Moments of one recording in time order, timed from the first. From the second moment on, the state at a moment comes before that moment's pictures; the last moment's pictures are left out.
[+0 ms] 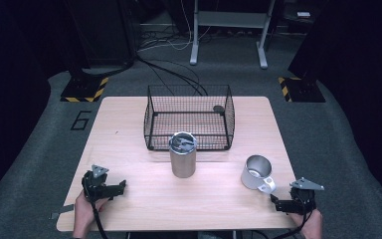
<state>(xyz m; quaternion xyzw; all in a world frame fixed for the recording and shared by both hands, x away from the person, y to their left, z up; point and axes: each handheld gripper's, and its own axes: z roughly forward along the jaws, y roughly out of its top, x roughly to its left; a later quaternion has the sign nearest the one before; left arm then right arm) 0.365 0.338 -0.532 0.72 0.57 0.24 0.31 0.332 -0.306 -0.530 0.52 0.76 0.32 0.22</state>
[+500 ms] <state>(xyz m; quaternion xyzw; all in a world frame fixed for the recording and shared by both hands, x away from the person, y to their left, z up) 0.363 0.336 -0.532 0.72 0.57 0.24 0.31 0.332 -0.307 -0.531 0.52 0.76 0.33 0.22</state>
